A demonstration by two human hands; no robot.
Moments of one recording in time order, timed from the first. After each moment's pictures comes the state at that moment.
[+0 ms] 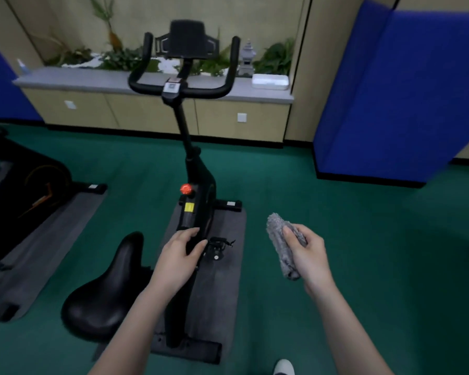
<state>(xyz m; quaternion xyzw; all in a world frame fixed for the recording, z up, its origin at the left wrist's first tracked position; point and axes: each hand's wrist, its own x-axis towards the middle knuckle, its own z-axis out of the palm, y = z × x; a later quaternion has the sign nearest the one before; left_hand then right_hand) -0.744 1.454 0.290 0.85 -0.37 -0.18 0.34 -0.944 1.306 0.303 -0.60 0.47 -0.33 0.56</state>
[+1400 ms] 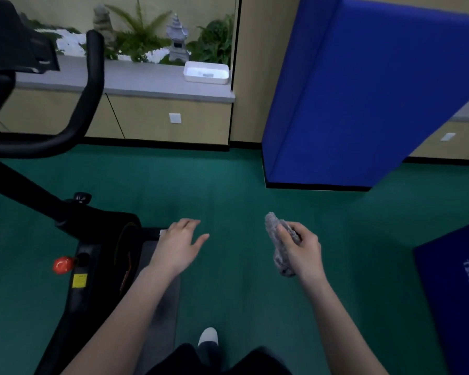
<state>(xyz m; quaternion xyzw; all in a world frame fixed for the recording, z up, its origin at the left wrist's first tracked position) -0.716 0.971 0.260 0.82 -0.52 -0.20 0.12 -0.948 0.876 0.285 -0.62 0.56 -0.32 0.45</state>
